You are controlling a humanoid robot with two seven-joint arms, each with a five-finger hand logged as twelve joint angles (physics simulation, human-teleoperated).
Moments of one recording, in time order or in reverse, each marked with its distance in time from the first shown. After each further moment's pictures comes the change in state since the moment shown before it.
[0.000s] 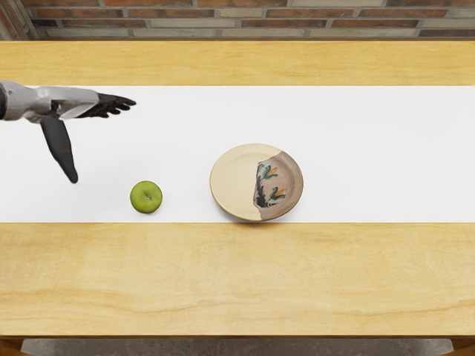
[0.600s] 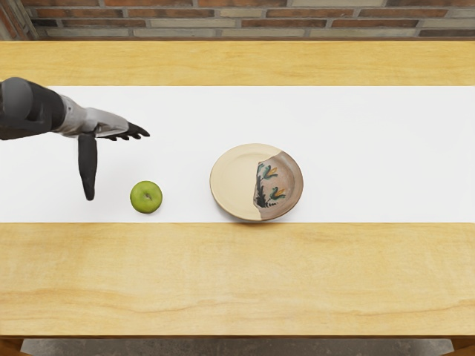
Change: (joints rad) left arm -0.061 -0.181 -0.006 -0.101 -0.008 0.000 0.522; right arm 0.006 0.000 0.002 0.000 0.001 0.001 0.000
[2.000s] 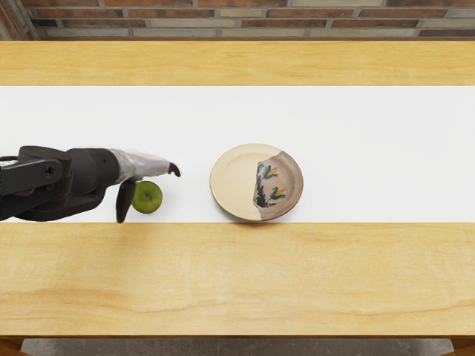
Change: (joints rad) left arm 0.120 -0.086 0.126 -0.290 0.501 0.230 0.020; right arm 0.001 0.000 0.002 0.000 0.000 -0.001 0.000
